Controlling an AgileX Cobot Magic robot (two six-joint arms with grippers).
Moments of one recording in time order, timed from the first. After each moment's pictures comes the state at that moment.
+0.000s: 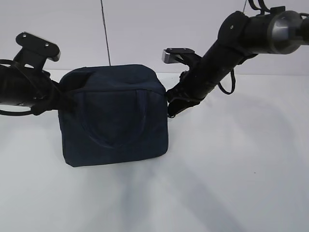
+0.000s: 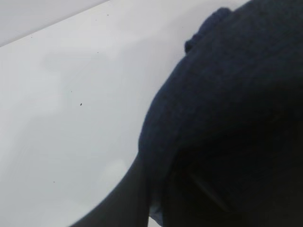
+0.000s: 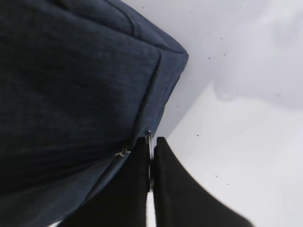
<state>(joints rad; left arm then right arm) -0.30 1.68 -0.88 -1.64 -0.05 1.80 0.30 2.20 -1.72 0.56 0.92 -0.67</state>
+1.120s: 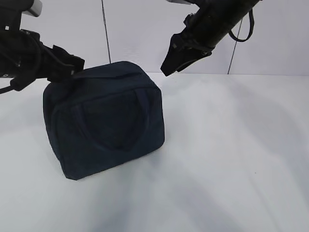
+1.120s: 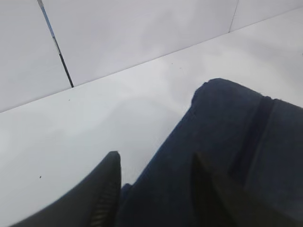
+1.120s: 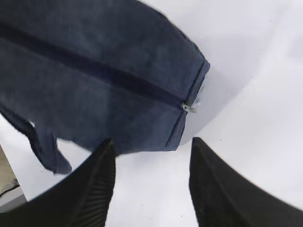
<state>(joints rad) -0.30 1.48 -0.88 -1.71 0.18 1.79 0.30 2.06 -1.93 0.55 1.22 -0.68</state>
